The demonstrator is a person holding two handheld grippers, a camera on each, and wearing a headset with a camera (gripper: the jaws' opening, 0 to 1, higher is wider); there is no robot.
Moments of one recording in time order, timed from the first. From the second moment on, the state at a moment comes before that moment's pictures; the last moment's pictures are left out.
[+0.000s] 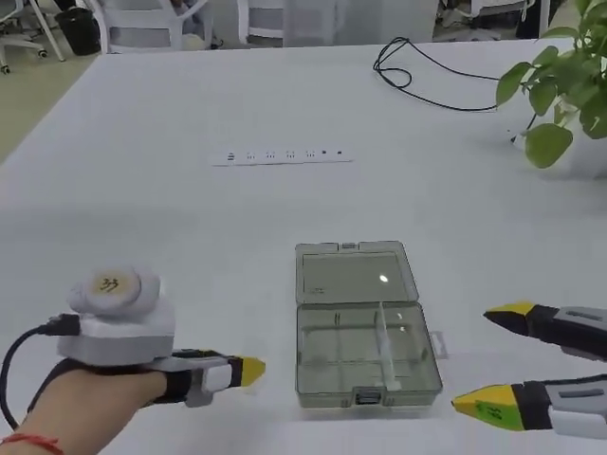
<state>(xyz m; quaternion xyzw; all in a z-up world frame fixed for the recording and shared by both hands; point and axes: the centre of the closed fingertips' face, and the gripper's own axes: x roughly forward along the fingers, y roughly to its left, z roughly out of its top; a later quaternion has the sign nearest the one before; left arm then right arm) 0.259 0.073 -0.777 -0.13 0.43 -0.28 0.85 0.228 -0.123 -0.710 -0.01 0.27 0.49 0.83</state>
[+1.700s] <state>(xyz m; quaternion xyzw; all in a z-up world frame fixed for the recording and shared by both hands) 0.254 -0.026 -0.701 -0.14 0.30 -0.41 0.85 0.263 -0.041 -0.681 0.17 0.32 0.36 0.86</state>
